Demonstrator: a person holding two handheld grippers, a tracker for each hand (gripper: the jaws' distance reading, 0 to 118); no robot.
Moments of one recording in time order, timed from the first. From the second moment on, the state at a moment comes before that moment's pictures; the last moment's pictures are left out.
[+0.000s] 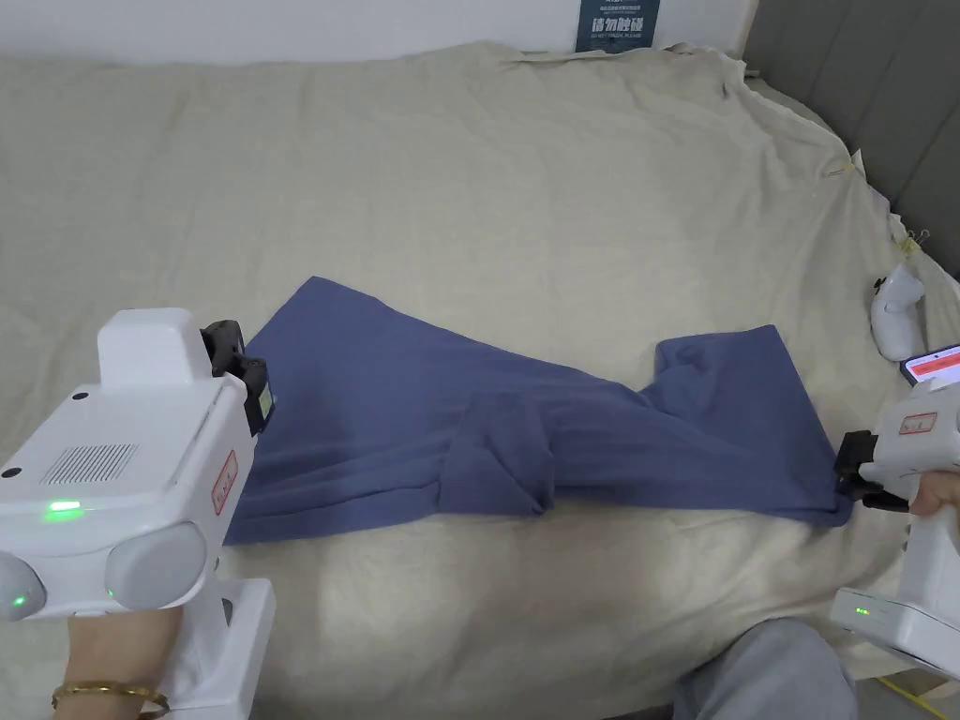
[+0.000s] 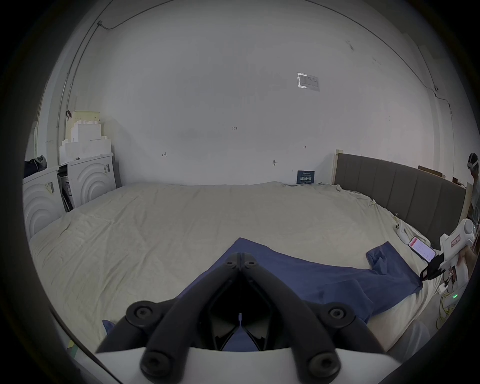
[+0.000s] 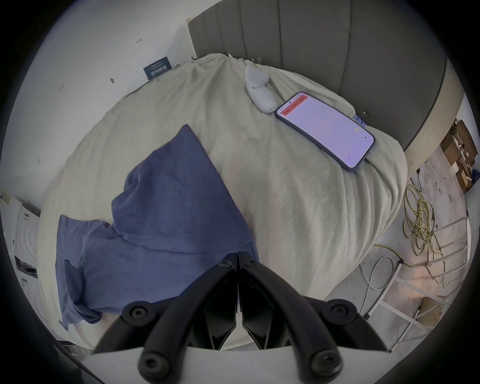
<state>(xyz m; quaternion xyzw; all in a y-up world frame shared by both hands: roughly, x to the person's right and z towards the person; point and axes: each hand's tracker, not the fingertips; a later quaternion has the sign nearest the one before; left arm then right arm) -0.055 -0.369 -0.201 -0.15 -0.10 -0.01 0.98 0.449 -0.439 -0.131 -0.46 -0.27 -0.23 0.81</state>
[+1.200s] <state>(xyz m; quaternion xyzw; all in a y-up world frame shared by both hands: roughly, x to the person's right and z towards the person) -0.058 -0.365 -0.203 -0.16 -0.10 -0.01 0.98 0.462 -0.451 -0.144 -0.49 -0.27 -0.24 0.79</state>
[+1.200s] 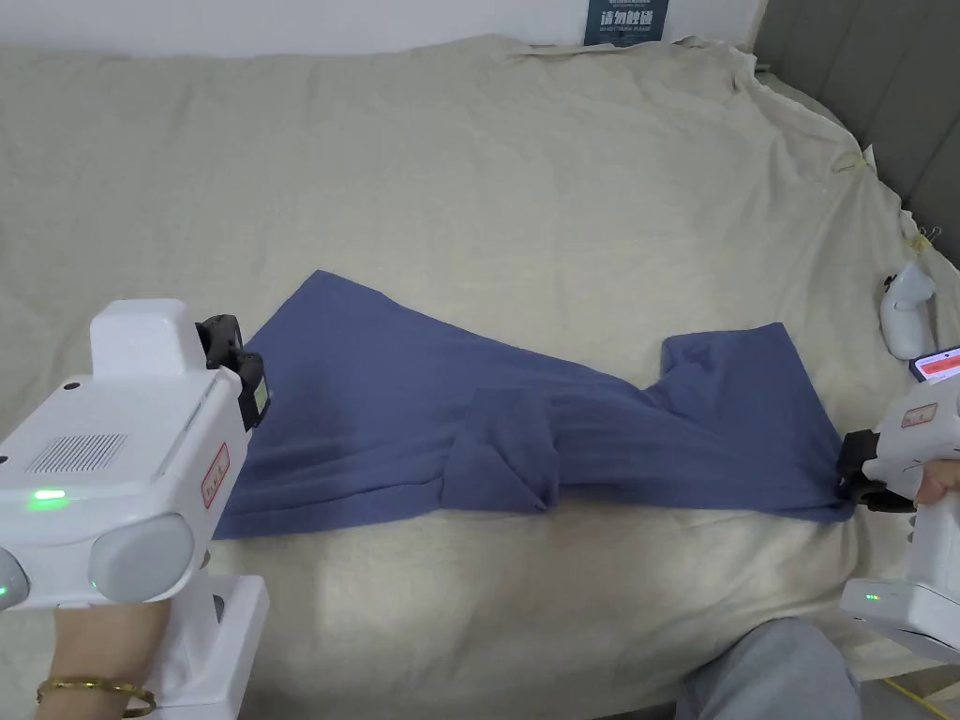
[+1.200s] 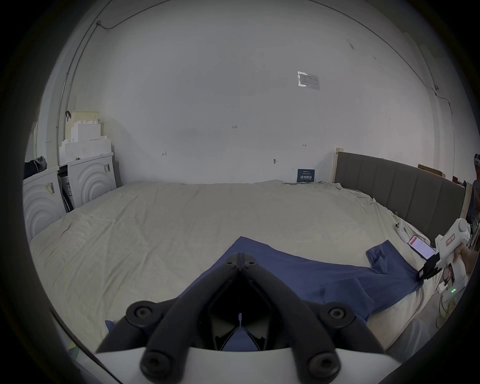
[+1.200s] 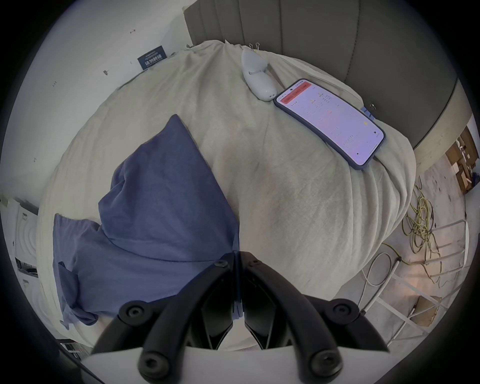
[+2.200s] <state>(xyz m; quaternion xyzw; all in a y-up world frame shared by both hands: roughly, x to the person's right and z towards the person) 0.015 -0.443 -0.584 -0.52 -0.12 -0.10 0.84 0.474 -0.452 -0.155 -0.51 -0.25 -0.25 0.78</state>
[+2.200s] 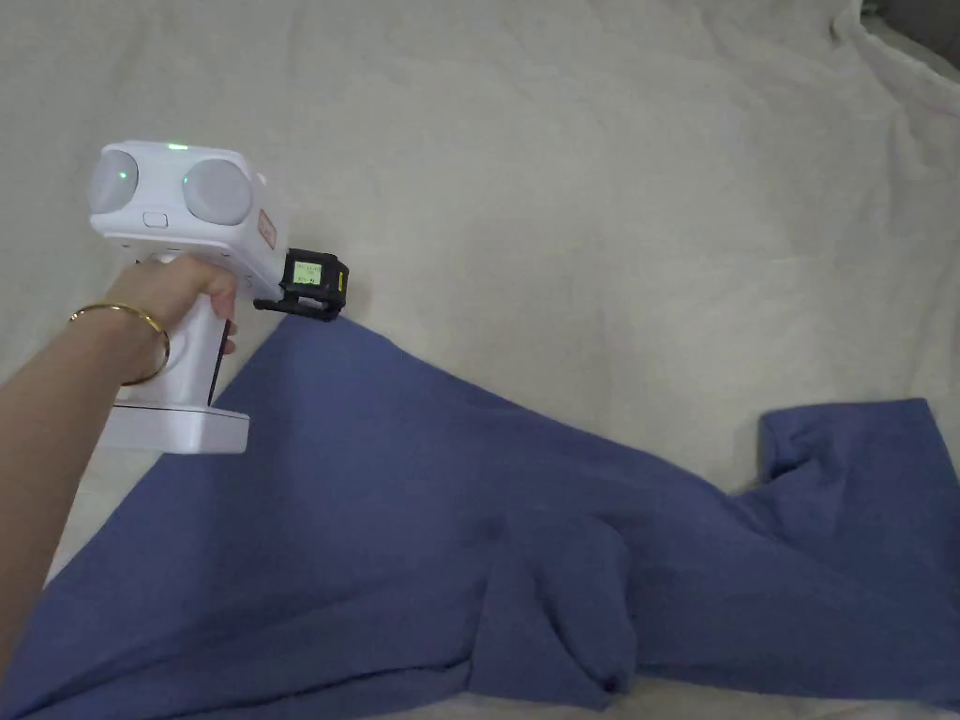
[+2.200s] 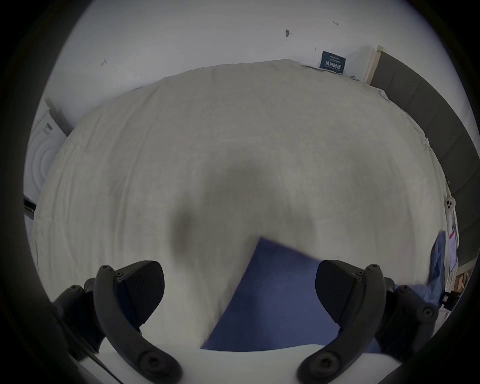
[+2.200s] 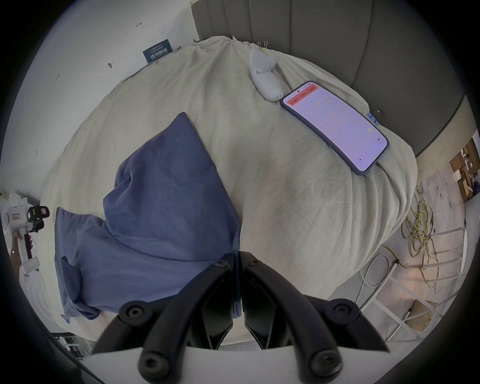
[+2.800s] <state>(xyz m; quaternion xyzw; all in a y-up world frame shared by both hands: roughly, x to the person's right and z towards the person) 0.034 -0.443 -0.562 -0.50 -0.16 -0.16 0.83 0.473 -0.446 -0.155 -0.51 -0.24 -0.23 0.79</state>
